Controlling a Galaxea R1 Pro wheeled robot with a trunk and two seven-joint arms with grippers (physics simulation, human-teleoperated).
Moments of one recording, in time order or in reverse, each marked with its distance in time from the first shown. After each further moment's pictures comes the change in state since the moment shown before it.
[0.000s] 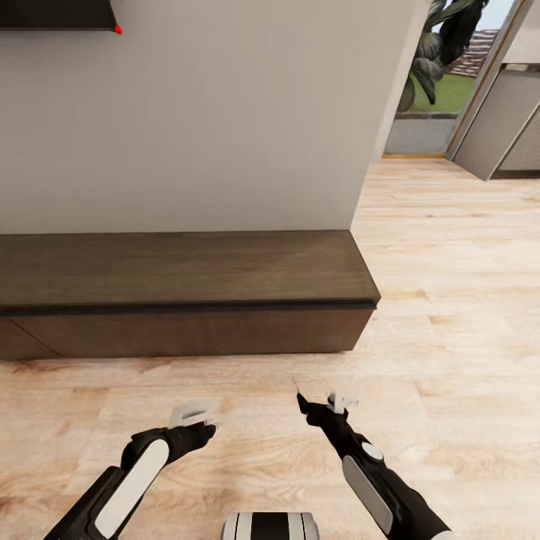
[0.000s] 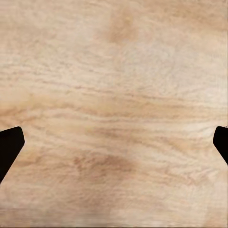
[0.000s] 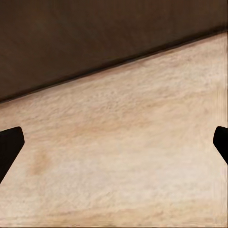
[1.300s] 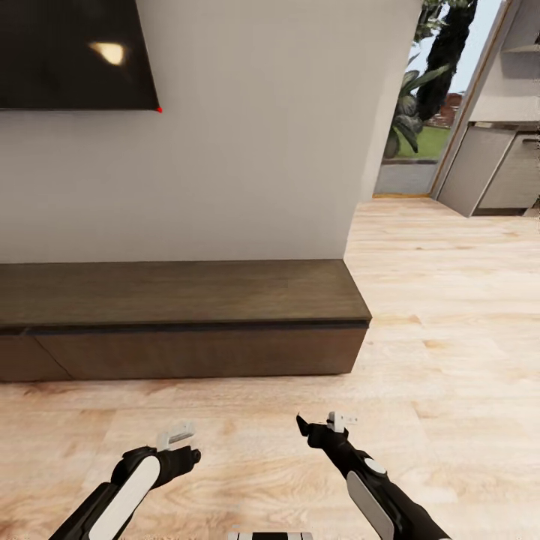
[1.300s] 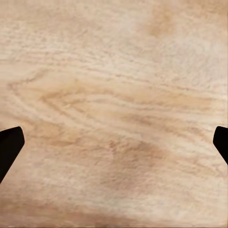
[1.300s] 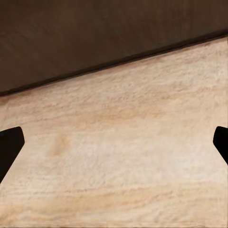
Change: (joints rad) left arm 0.029 0.021 0.018 0.131 0.007 -0.008 -0.001; right arm 0.003 0.003 0.001 0.140 -0.002 0.021 0.099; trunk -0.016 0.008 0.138
